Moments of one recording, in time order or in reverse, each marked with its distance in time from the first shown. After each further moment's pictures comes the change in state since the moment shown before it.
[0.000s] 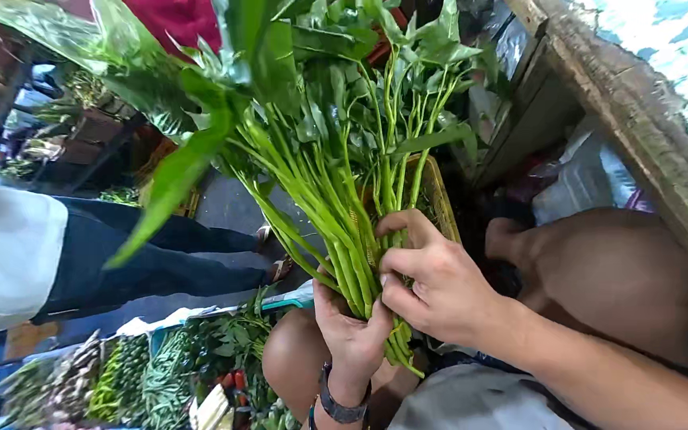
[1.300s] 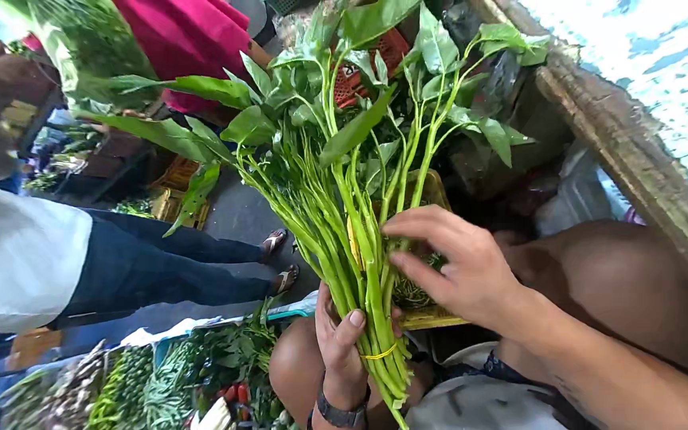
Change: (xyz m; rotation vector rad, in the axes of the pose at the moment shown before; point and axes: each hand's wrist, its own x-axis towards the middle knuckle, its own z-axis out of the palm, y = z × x) left_hand 0.000 0.006 -0.021 -0.586 -0.147 -0.238; right_hand 0.011 0.011 -0.022 0.071 0.145 -0.087
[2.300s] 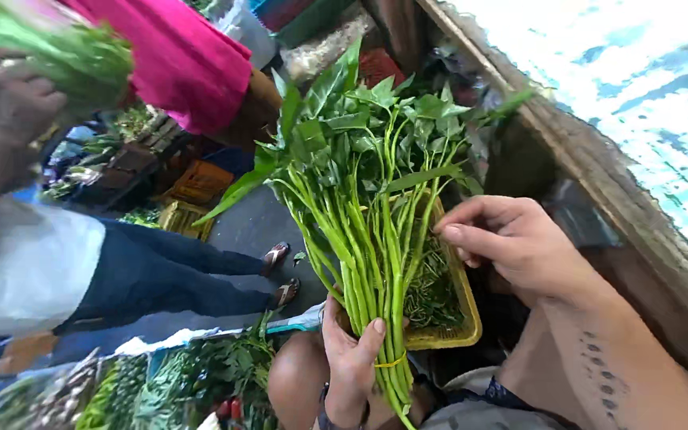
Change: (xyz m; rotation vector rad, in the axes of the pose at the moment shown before) left_hand 0.004 -0.004 0.011 0.321 0.092 0.037; right_hand 0.018 0.023 -0.059 0.522 -0.044 0.343
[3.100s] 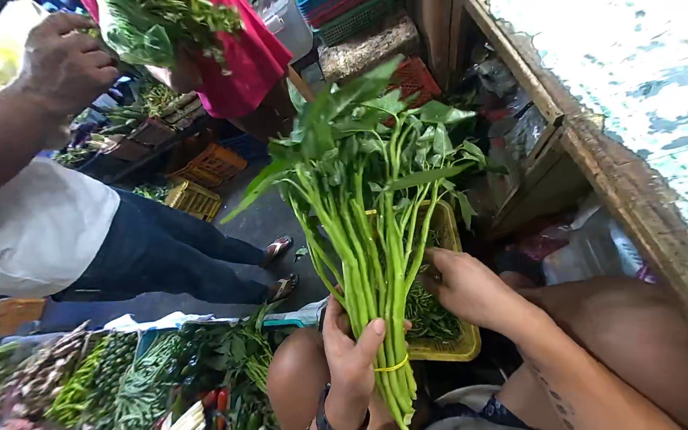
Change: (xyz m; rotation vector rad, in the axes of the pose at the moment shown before) left_hand -0.003 0.004 -0.003 -0.127 0.093 0.005; right_hand 0.008 0.038 0.044 -0.685 -0.397 0.290
